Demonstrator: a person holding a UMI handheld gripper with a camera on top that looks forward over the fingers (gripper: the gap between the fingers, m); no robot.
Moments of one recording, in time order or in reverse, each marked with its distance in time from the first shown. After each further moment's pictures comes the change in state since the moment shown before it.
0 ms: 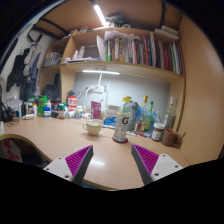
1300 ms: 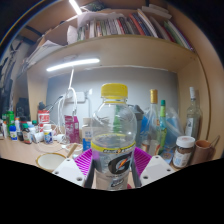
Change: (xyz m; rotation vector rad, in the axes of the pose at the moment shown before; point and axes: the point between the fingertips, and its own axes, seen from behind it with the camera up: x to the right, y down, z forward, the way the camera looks) arm 0.064 -0.044 0.331 0.156 0.055 0.133
